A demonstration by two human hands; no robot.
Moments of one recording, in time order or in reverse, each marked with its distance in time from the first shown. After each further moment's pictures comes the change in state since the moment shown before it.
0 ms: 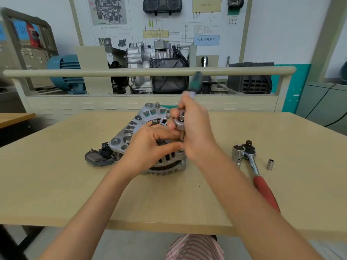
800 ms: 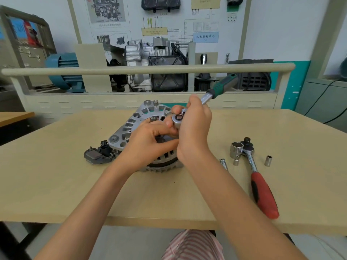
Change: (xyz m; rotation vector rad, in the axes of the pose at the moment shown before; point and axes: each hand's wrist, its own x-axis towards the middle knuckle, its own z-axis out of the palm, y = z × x) left_hand 0.000 0.008 0.000 0.068 -0.021 -0.034; right_hand -0.007 0.010 0.004 0.124 0.179 -0.157
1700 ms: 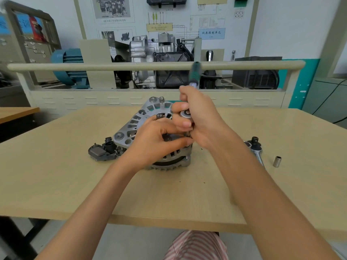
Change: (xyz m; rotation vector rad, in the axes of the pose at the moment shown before) left_hand 0.003 -0.005 0.001 0.000 -0.001 -0.008; right_hand 0.023 -0.016 -0.003 -0.260 -0.341 0.304
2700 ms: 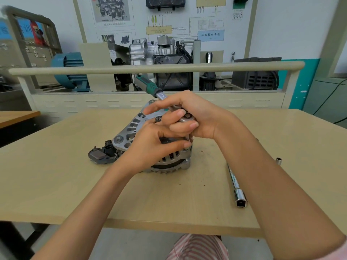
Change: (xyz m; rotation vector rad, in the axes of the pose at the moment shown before) left_hand 0.001 -0.001 -0.003 -0.091 -0.016 0.034; right_hand 0.010 -0.019 -0.006 -0.252 -0.515 0.291
